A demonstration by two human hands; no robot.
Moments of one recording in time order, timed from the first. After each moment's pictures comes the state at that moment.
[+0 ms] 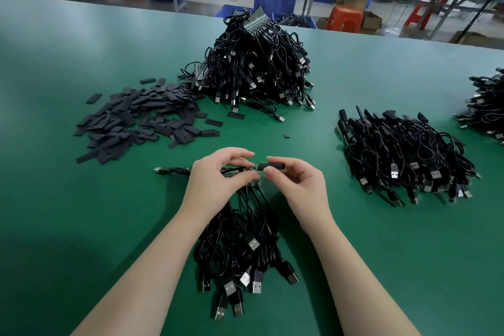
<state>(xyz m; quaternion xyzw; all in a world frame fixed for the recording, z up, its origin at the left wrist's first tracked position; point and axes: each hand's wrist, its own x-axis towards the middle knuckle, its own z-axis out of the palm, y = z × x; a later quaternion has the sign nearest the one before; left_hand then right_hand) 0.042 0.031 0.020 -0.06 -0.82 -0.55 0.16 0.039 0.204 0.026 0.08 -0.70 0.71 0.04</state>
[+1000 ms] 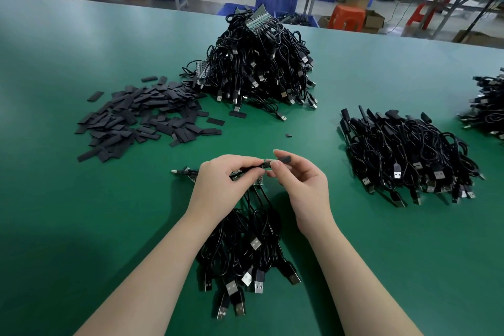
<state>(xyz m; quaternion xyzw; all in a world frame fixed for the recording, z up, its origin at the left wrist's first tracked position) 0.049 0.041 0.024 -0.09 -0.83 -0.51 0.21 0.041 0.197 0.026 0.02 -0.62 0.78 0.02</state>
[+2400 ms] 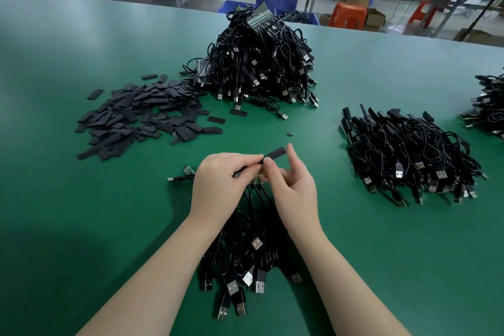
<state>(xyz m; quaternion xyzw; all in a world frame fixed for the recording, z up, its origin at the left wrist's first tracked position) 0.052 0.048 0.026 -0.08 -0.84 -0.46 0.29 0.049 0.180 0.019 0.01 -0.71 0.70 0.04</state>
